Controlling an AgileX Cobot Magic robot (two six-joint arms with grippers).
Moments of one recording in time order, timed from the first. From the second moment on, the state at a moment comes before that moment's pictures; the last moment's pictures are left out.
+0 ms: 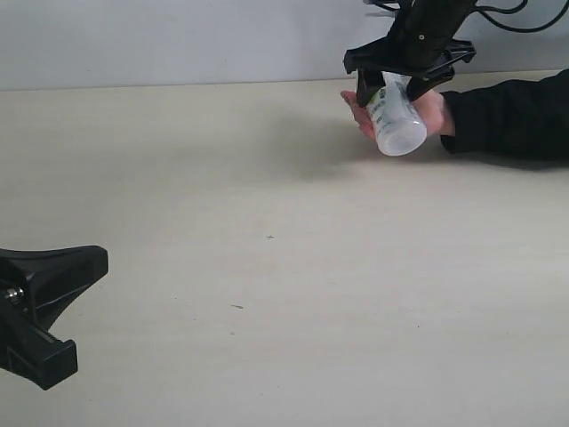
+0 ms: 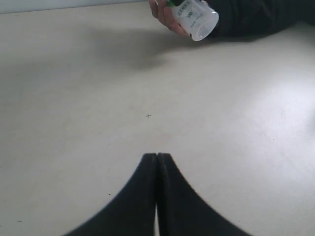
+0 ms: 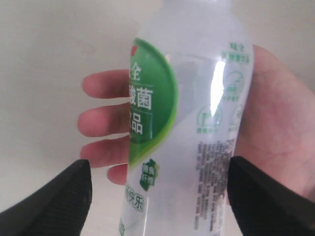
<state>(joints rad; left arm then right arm) -0.84 0.85 -0.16 -0.56 -0.21 0.30 0.23 2.24 -1.93 0.12 1.00 -0.04</state>
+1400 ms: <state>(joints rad) -0.84 0.85 -0.16 -0.56 -0.21 0.30 0.23 1.83 -1.77 0.06 1.01 0.01</state>
